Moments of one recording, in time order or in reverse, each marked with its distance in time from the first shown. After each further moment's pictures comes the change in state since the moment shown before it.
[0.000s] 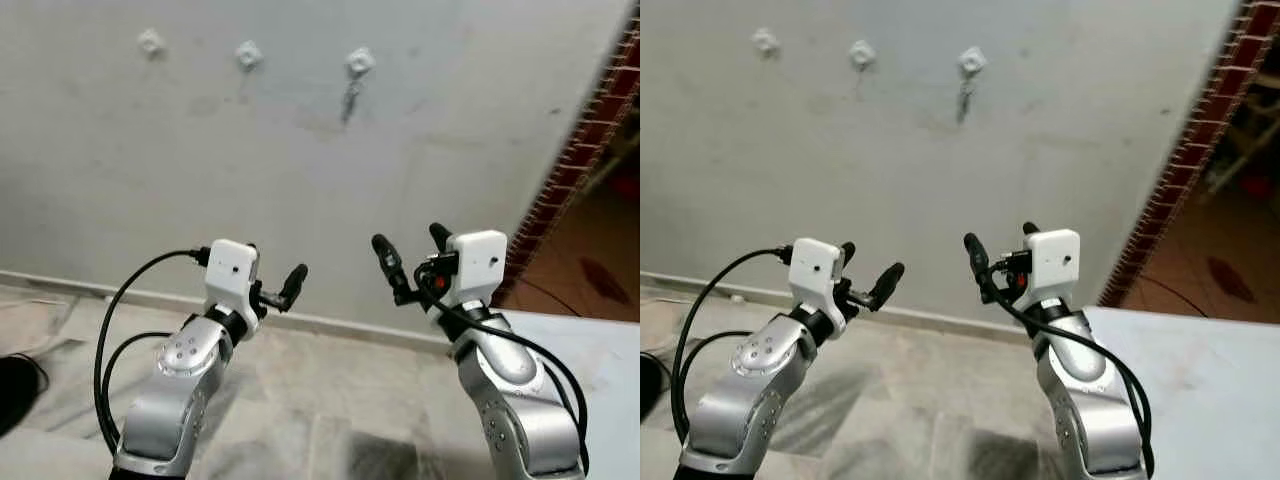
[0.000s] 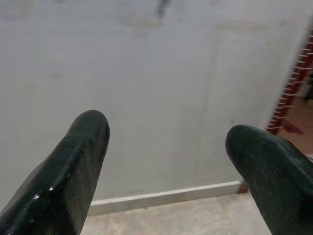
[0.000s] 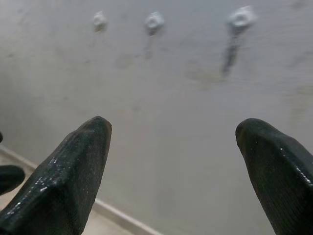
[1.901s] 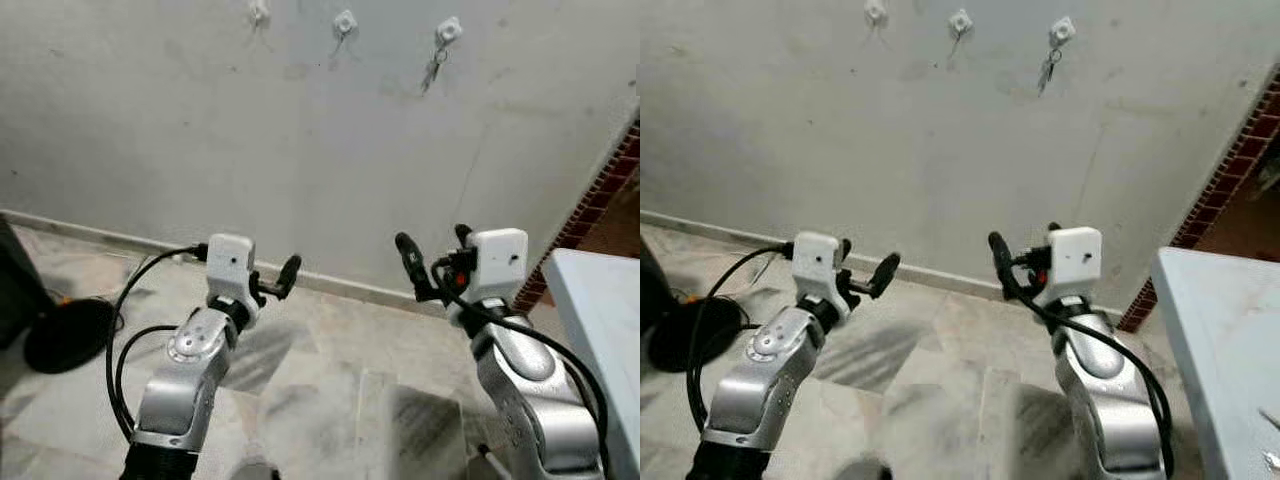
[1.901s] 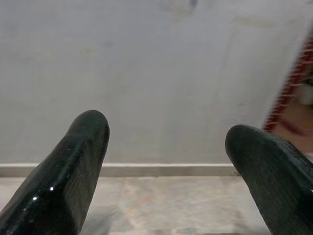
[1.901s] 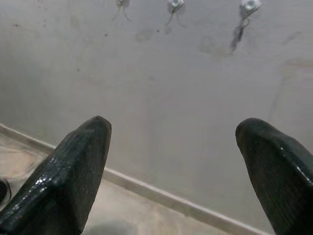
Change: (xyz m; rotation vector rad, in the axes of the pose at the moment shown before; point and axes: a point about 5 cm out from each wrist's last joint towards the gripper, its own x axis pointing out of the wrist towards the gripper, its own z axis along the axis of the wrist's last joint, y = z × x) left arm 0.022 0.007 0.002 -0.039 -0.030 0.056; right arm -0.004 -0.027 0.004 -0.063 0.031 -0.115
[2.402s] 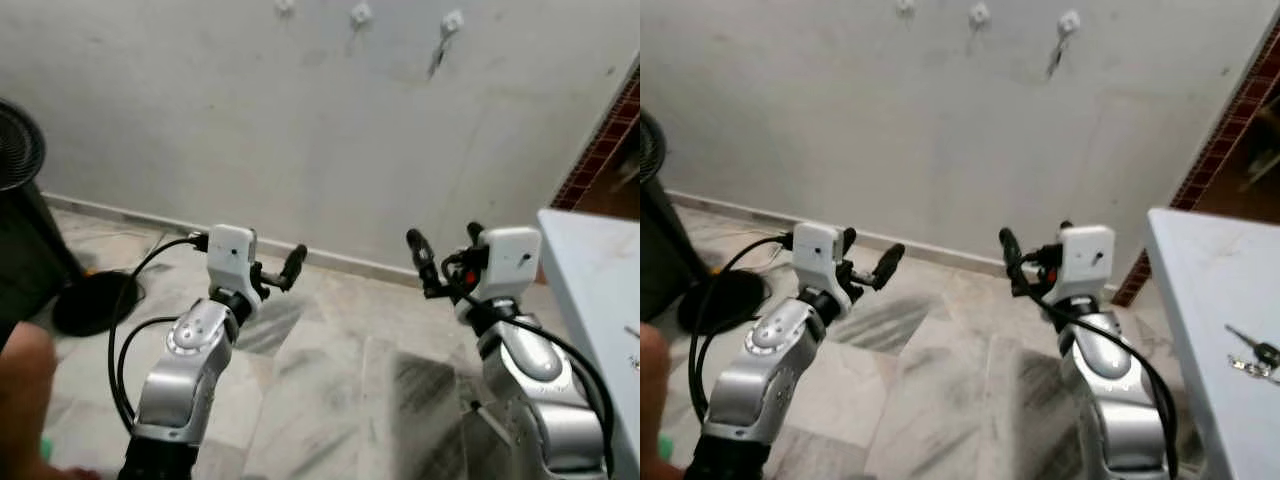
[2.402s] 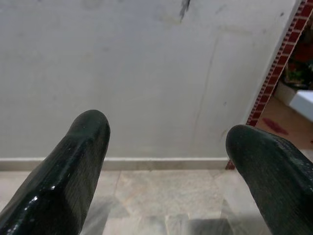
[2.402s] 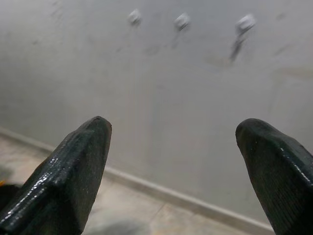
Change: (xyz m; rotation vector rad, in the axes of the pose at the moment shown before) left arm 0.001 0.007 0.011 -0.011 -0.051 -0.023; right arm 0.005 0.000 0.012 0.013 -0.066 -0.014
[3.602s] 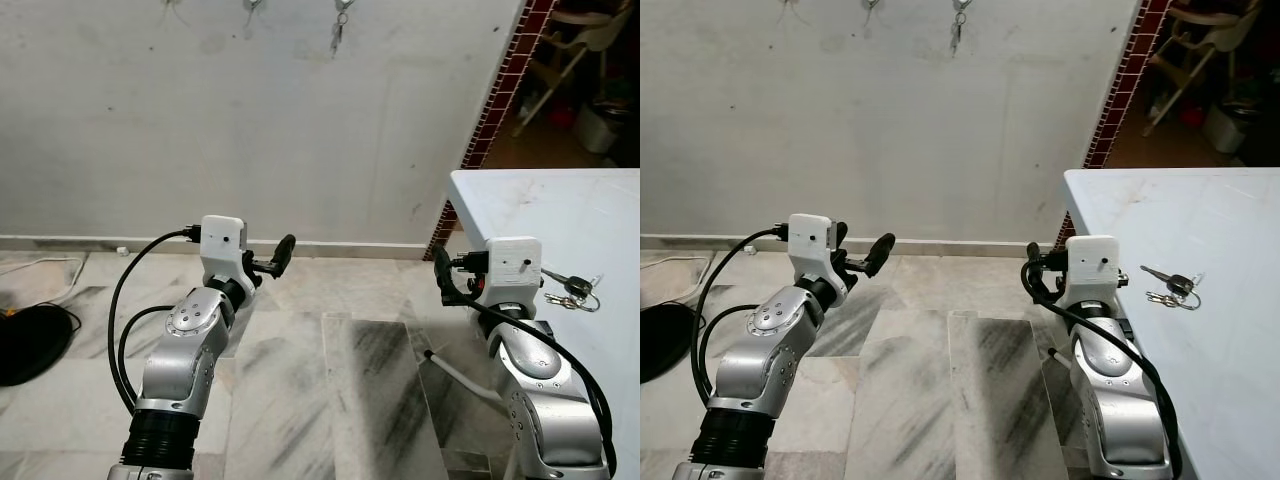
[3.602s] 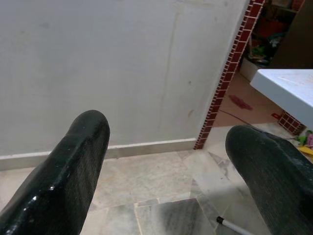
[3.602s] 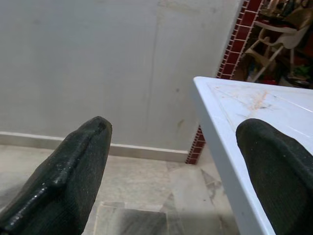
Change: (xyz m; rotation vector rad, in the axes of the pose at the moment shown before) left arm 0.014 0.012 -0.011 -0.043 0.048 0.059; right arm -0.009 -0.027 -0.030 -0.152 0.191 -0.221
